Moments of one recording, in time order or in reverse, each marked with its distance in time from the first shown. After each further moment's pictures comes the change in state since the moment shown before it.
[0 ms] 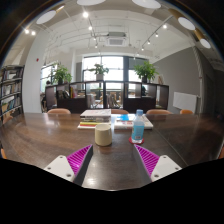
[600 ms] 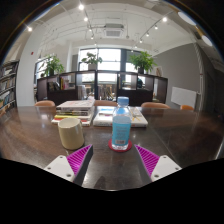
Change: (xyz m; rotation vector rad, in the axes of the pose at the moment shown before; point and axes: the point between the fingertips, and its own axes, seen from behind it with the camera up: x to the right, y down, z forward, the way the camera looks) arm 0.100 0.031 0.148 -0.077 0.036 -0.017
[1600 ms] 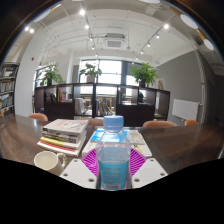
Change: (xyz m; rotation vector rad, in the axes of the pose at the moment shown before) arm 0.020 -0.102 0.121 0.144 0.001 -0.023
